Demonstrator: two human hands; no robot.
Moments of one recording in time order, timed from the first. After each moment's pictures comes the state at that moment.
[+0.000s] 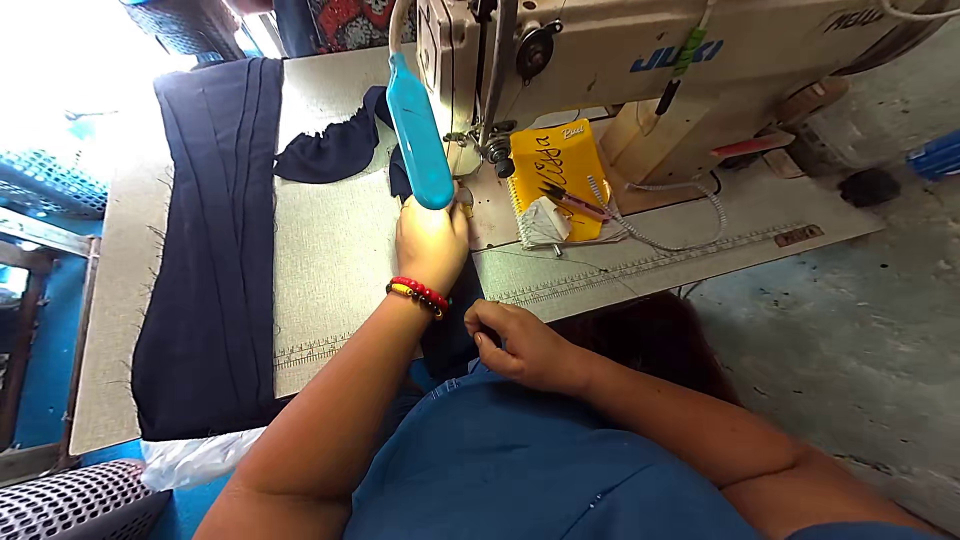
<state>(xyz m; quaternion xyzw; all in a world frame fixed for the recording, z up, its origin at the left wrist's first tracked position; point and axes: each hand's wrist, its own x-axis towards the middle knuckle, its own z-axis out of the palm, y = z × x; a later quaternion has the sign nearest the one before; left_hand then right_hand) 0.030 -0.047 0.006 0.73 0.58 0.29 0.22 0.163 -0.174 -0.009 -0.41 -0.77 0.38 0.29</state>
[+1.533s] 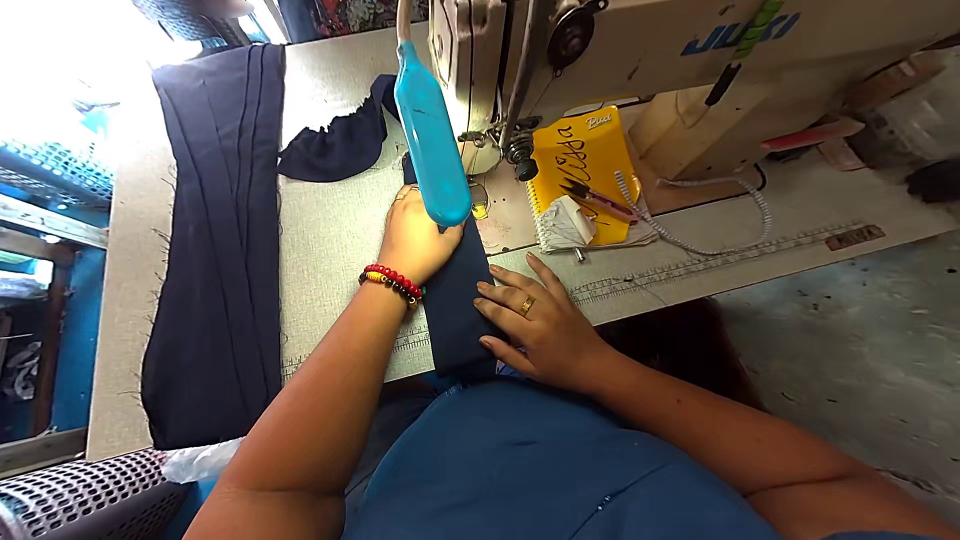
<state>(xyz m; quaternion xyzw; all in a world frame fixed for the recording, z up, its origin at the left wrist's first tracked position) -0.012 -0.004 -0.027 0.82 0.49 0.21 0.21 0.180 -0.161 -0.034 -0.44 -0.87 0.05 0.21</state>
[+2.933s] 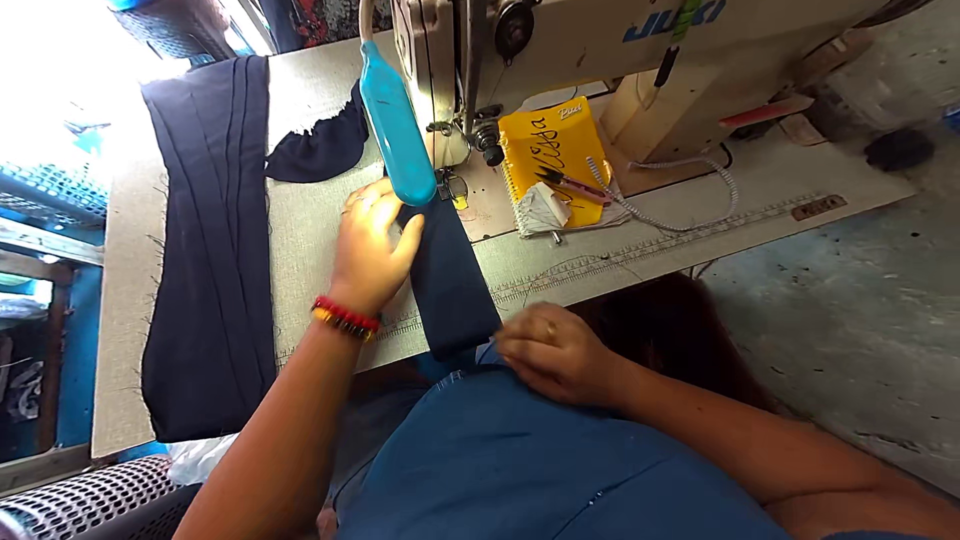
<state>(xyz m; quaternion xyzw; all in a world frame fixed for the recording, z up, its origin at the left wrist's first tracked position) -0.043 -0.048 0.006 0.83 0.45 0.31 0.16 0.204 -0.209 -0.036 -0.36 -0.85 0.13 0.36</state>
